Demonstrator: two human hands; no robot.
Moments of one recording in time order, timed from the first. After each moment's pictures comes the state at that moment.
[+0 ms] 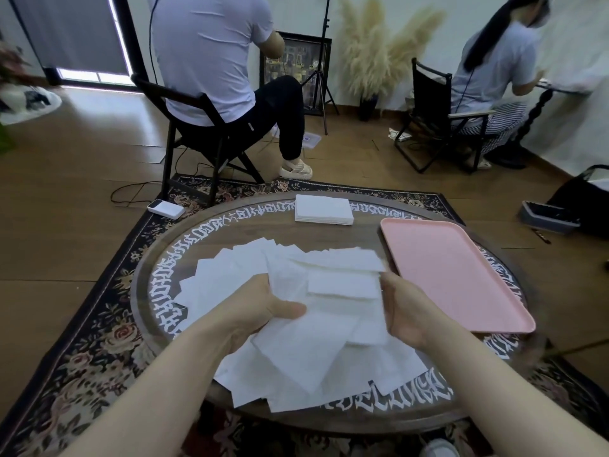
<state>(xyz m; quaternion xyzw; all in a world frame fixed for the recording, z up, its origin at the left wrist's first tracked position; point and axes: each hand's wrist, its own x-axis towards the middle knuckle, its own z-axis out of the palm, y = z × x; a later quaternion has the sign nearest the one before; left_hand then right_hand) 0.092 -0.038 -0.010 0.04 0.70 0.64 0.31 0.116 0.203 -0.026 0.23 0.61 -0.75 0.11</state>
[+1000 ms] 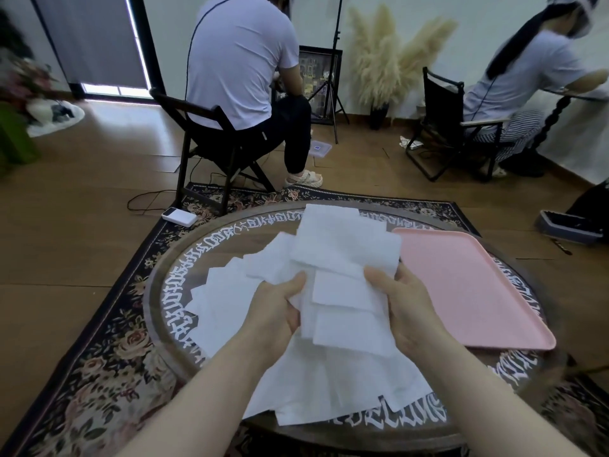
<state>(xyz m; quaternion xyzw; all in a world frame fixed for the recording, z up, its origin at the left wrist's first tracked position) 0.098 -0.004 -0.011 -0.10 0.45 0.87 0.18 0.121 0.164 0.006 0.17 0.56 -0.81 -0.04</state>
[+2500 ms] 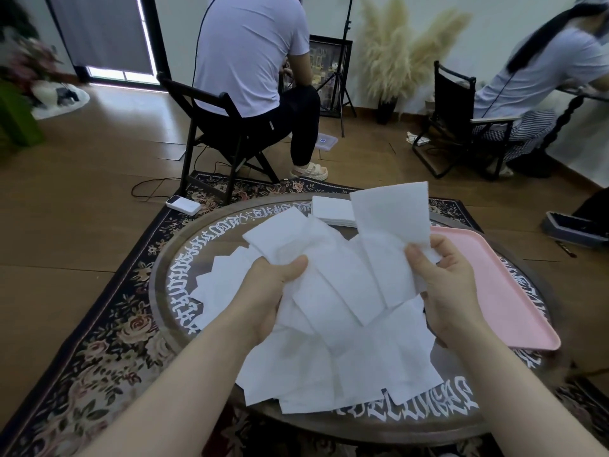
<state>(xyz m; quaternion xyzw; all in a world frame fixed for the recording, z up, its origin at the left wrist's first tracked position) 0.096 -0.025 0.008 -0.07 0.54 0.82 0.17 0.120 0.193 0.016 0.11 0.63 -0.74 -0.19</state>
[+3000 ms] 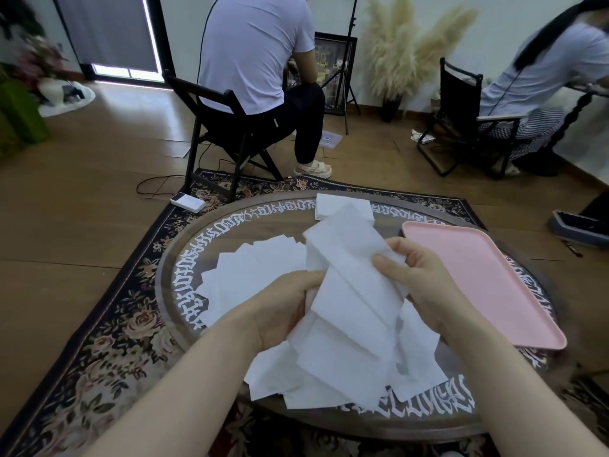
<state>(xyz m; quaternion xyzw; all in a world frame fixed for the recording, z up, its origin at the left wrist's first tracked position) 0.103 -0.022 0.007 0.04 0.56 0.74 0.37 0.112 0.182 0.018 0.04 0.70 -0.71 0.00</state>
